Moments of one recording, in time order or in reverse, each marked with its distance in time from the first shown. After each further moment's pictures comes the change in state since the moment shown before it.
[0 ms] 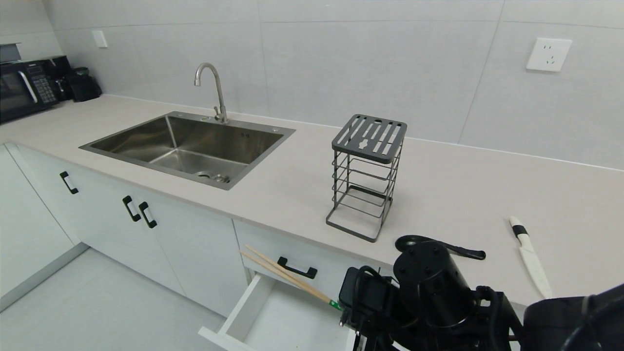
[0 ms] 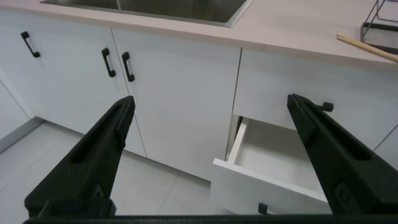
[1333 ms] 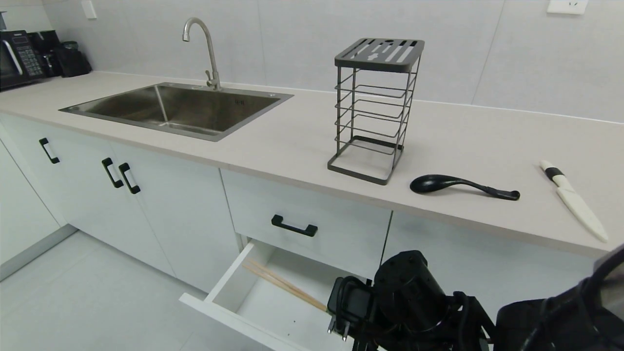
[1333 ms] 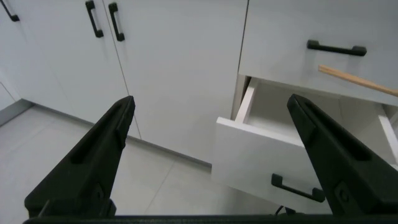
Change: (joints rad) left arm 0.000 0.000 0.000 0.000 0.000 0.000; right arm 0.002 0.090 -0.028 0.002 -0.042 -0.006
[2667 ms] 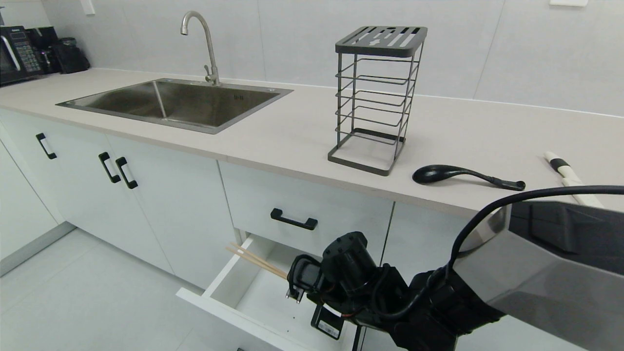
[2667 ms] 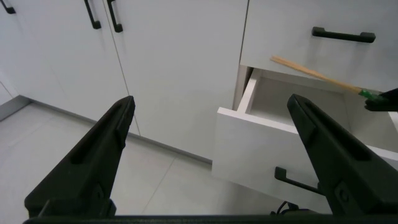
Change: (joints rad) left arm 0.000 0.000 0.000 0.000 0.000 0.000; right arm -0.037 0.294 -0.324 0.009 -0.011 -0.088
